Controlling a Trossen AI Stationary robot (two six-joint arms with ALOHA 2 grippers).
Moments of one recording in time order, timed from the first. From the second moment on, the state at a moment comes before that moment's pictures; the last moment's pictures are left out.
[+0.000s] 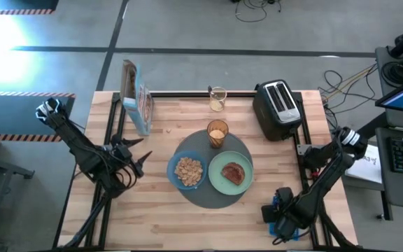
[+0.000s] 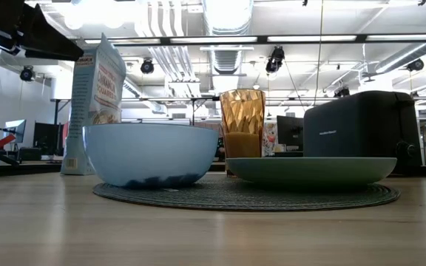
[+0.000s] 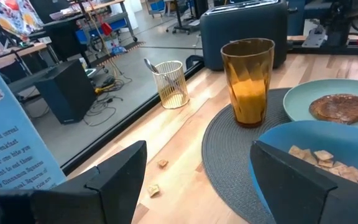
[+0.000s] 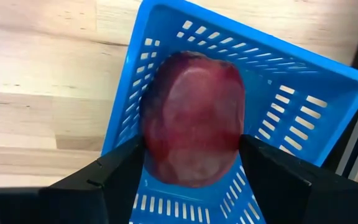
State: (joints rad) left arm -0.82 0.94 0.61 -0.96 -1.31 -1.11; right arm 0.91 1.65 1.11 -1.02 -0.09 2.38
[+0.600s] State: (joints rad) left arm -0.82 0.89 0.56 -0.96 -1.30 -1.13; right arm 0.90 1.72 1.09 -1.05 -0.09 2.38
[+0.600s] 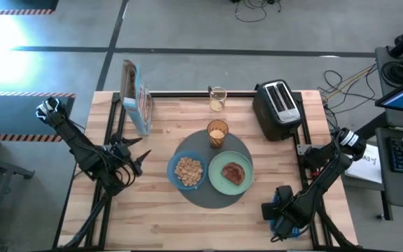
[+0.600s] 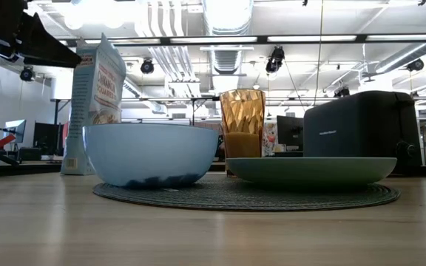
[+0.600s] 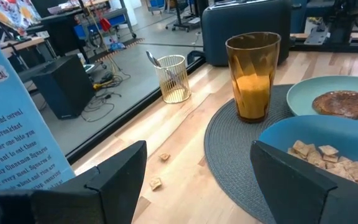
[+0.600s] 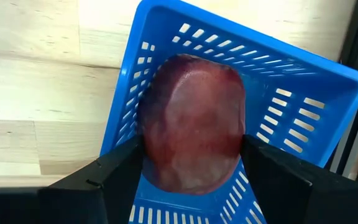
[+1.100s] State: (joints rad) left arm -0.81 0.88 0.56 -0.96 -1.30 -1.13; right arm 0.90 1.73 1.07 -1.06 -0.11 2.37
